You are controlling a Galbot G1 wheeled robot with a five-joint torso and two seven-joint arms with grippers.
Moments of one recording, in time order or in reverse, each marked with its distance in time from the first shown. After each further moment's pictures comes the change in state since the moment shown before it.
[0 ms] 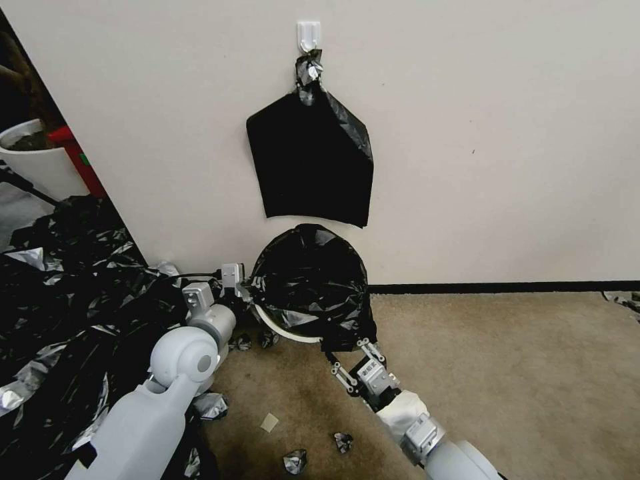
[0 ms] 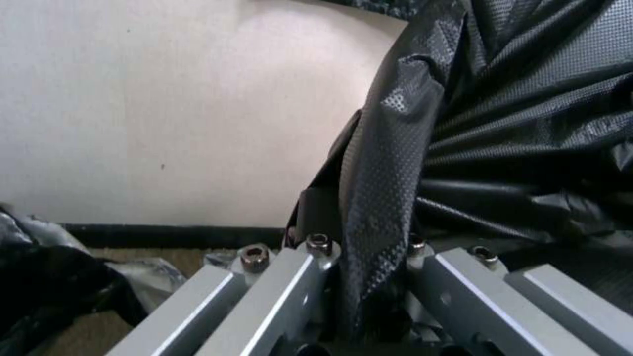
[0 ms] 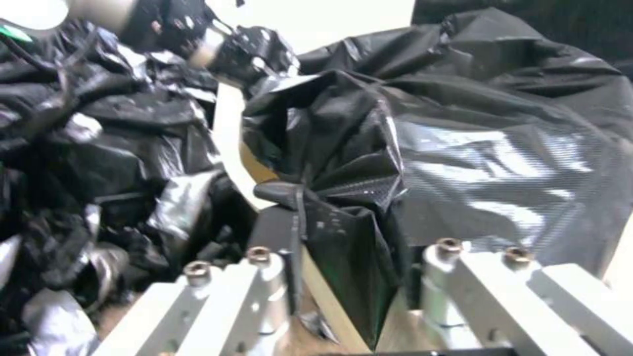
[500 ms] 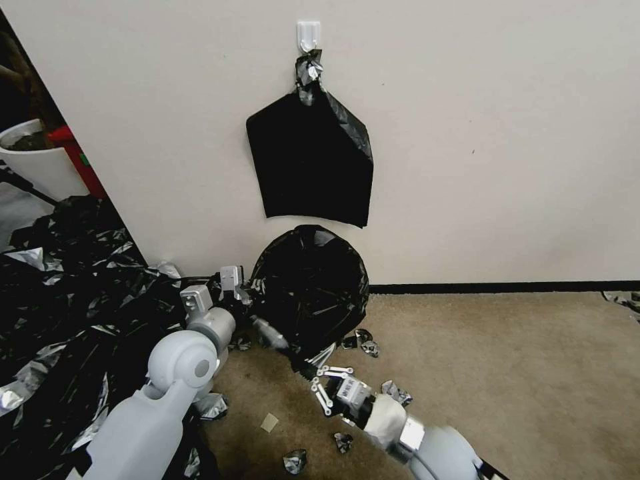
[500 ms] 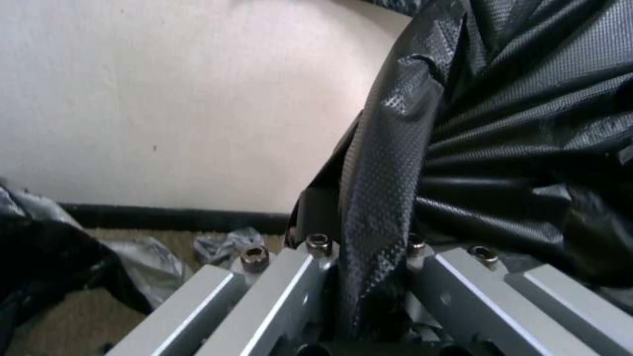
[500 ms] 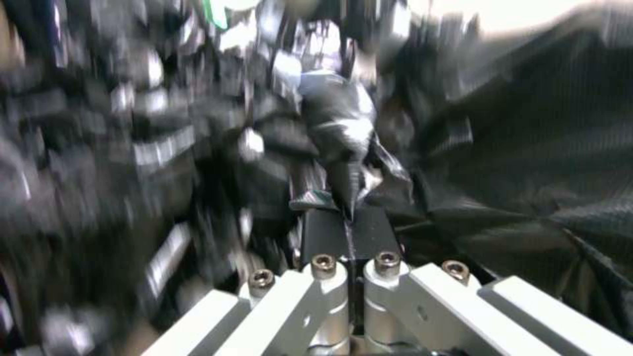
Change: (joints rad) left arm 0.049 -0.002 -0.018 -0.066 -0.038 0.034 -0.030; right arm 0.168 0.098 0.013 -0.250 0.042 0.212 -0.483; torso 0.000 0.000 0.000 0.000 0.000
